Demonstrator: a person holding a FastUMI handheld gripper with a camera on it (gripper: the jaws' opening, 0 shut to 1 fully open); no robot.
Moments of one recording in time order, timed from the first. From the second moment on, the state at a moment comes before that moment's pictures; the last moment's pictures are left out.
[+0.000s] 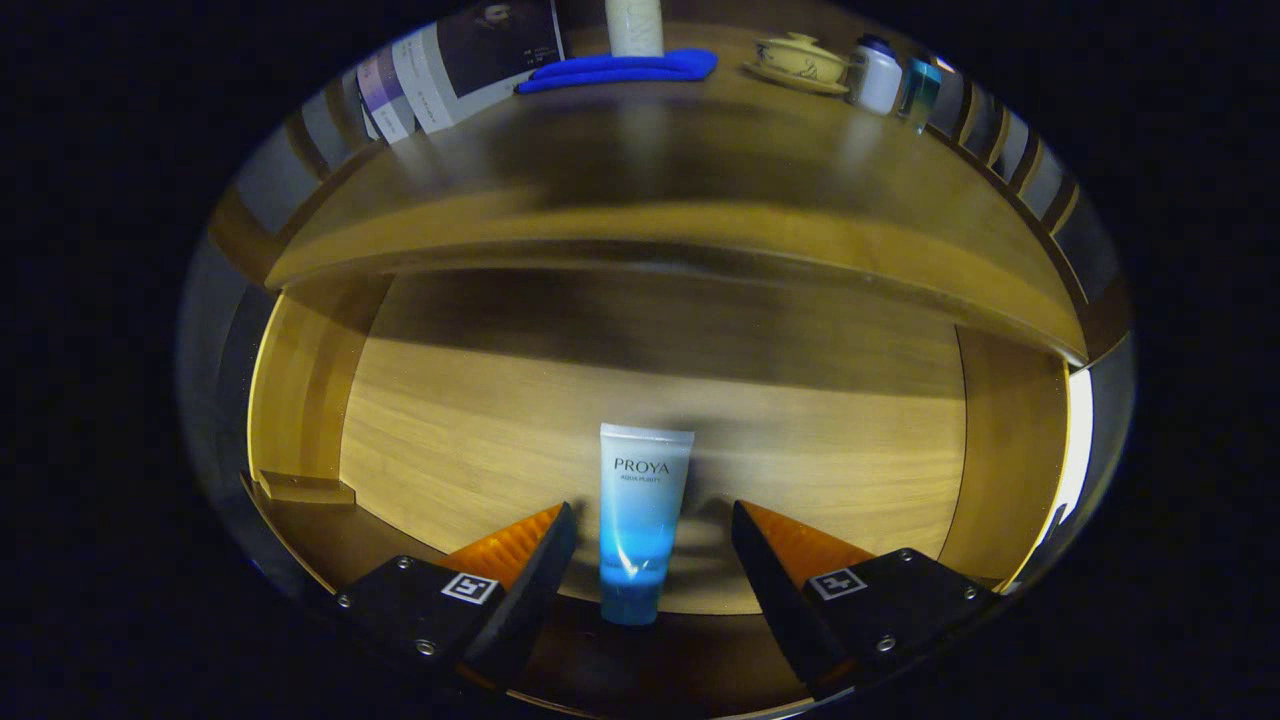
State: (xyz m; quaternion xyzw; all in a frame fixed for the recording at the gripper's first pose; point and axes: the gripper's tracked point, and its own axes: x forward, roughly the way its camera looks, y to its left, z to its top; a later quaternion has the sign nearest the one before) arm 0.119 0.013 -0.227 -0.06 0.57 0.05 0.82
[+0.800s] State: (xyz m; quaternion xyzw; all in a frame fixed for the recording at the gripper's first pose) arm 0.111 0.006 -0.239 -0.07 0.55 0.07 0.83
